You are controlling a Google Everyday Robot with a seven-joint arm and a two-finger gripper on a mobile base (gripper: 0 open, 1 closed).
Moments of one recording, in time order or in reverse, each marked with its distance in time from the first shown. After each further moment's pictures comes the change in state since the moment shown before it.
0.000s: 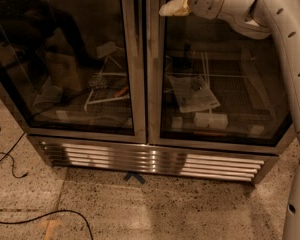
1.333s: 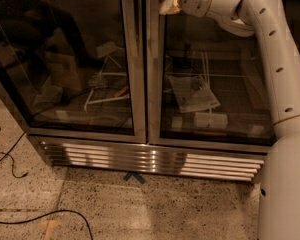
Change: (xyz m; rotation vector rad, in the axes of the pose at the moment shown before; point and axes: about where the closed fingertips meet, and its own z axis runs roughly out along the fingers) arm 0.009 0.016 0.025 0.046 -0.015 -0.039
